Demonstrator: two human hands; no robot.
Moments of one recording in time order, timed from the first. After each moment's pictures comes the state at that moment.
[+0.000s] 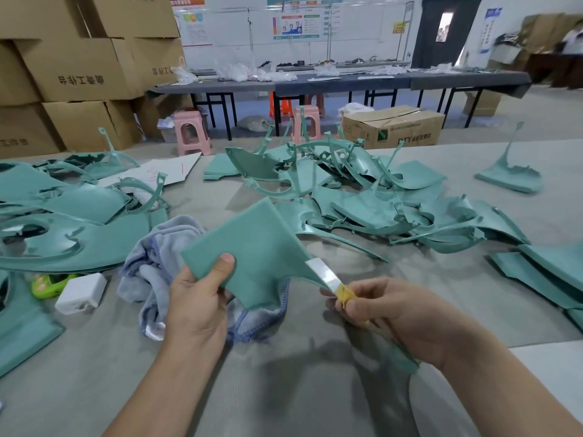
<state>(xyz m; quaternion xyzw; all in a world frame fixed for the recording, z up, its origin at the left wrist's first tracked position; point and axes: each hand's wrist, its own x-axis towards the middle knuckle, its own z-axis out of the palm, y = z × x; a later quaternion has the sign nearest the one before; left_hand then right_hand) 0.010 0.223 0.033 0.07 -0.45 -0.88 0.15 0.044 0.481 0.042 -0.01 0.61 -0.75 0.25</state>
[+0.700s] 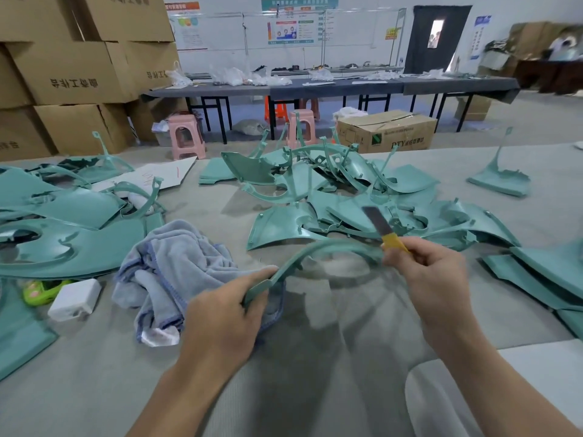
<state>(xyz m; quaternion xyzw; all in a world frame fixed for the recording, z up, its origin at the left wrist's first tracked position) 0.033 0.224 0.026 -0.13 -0.90 -0.32 0.28 0.028 0.499 0.042 0.02 0.72 -0.64 -0.27</state>
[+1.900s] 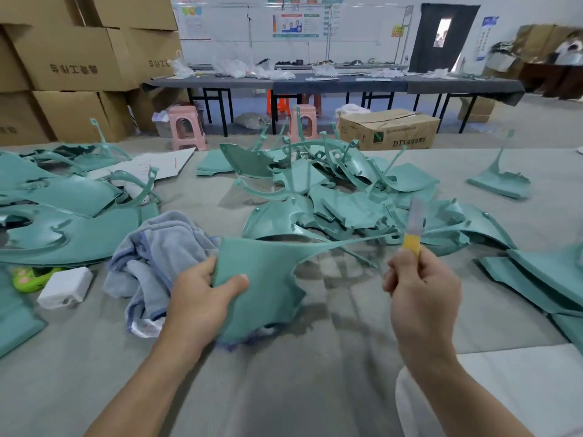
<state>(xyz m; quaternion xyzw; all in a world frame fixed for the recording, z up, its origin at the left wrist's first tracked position) 0.012 0.214 0.023 0.04 -0.80 -0.60 0.09 0.042 0.476 0.030 0.15 0.74 -0.56 -0.35</state>
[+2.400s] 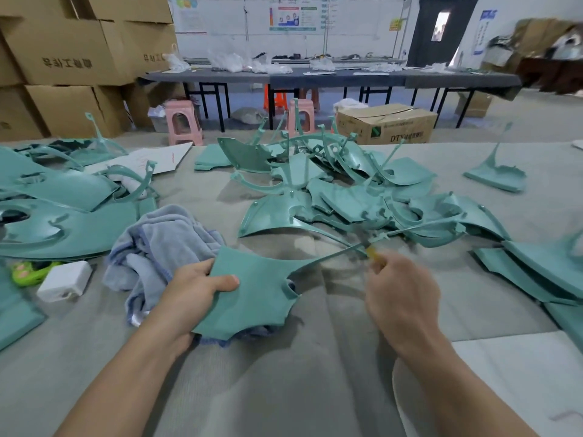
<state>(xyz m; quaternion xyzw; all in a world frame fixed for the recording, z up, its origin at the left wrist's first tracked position) -0.005 0.189 0.011 0.10 -0.74 -0.66 -0.07 0.036 0.470 0.030 0.18 0.94 -0.20 -0.21</state>
